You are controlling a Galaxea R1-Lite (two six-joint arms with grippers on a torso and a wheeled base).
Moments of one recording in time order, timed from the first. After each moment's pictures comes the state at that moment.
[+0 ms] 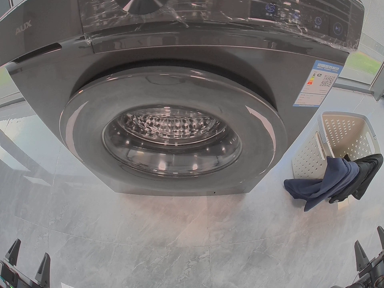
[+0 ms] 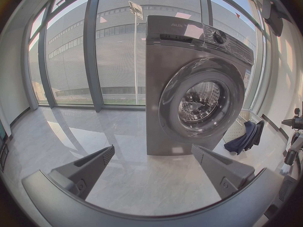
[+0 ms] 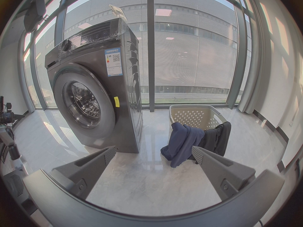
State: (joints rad) left arm -0.01 0.02 -0.02 0.00 0.02 -0.04; right arm -0.01 0.02 -0.02 0.01 0.00 -0.01
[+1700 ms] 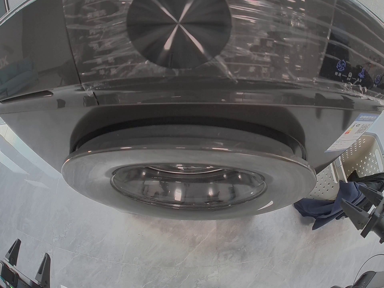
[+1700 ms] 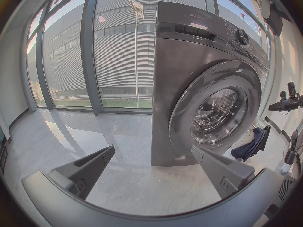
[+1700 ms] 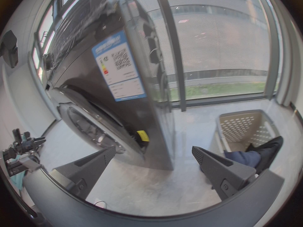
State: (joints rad) left arm -0.01 0.02 -0.02 0.00 0.02 -0.04; right arm 0.26 0.75 -0.18 -0.47 0.05 0.11
